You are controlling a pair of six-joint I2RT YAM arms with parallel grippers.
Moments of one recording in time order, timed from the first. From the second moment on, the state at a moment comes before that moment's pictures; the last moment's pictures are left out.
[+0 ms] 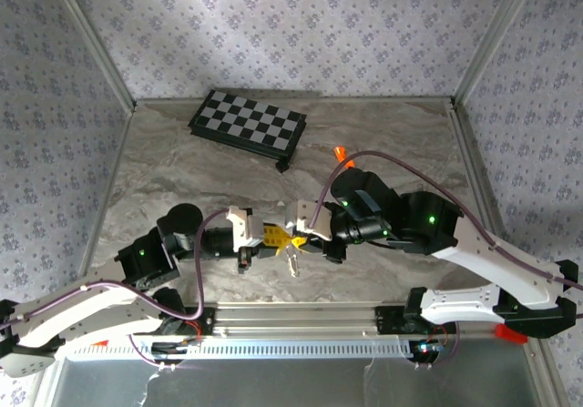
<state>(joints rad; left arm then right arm) -1.10 0.71 0.78 -0.17 0.35 0.08 1.15 1.12 1.44 -0.98 -0.24 -0.34</state>
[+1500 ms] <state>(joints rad) -1.10 0.77 0.83 -0.26 0.32 0.12 1.15 1.16 1.46 -1.03 -0.20 -0.39</state>
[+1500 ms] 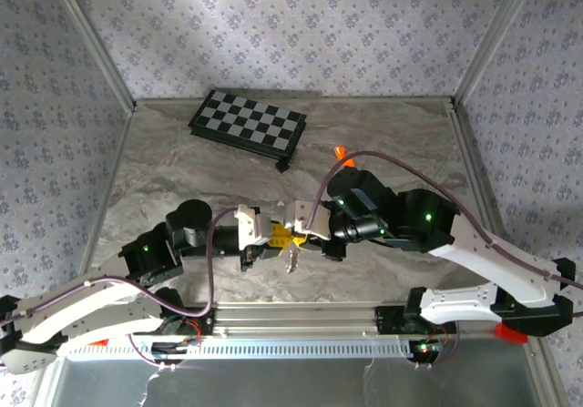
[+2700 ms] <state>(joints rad) -1.09 0.72 0.74 0.07 0.45 0.00 1.15 0.94 1.26 -0.72 -0.28 -0.25</state>
